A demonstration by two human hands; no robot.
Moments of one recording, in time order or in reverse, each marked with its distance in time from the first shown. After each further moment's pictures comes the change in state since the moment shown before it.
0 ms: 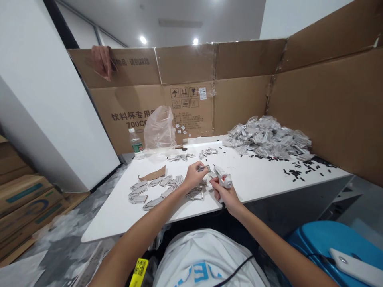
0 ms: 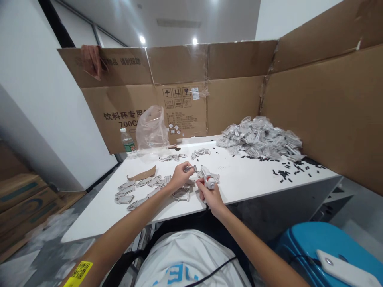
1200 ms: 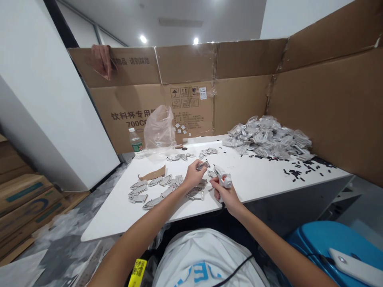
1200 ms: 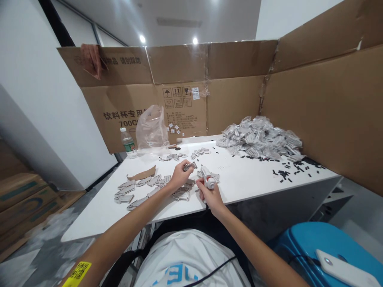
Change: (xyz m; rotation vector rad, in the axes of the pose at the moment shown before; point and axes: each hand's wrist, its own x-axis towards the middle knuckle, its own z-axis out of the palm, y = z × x) left_hand 0.003 -0.010 0.002 0.031 0.041 0.045; right_hand -0.002 -0.006 0.003 -0.005 0.018 -0.001
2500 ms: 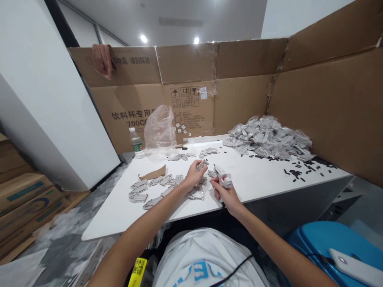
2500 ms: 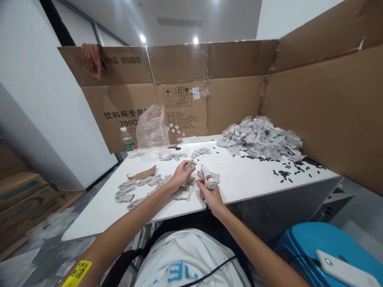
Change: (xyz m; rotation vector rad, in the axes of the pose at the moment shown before) left_hand -0.001 -0.002 0.003 -0.153 0.011 -0.224; right_hand -0.001 -0.003 0.001 -0.022 -0.019 -0.013
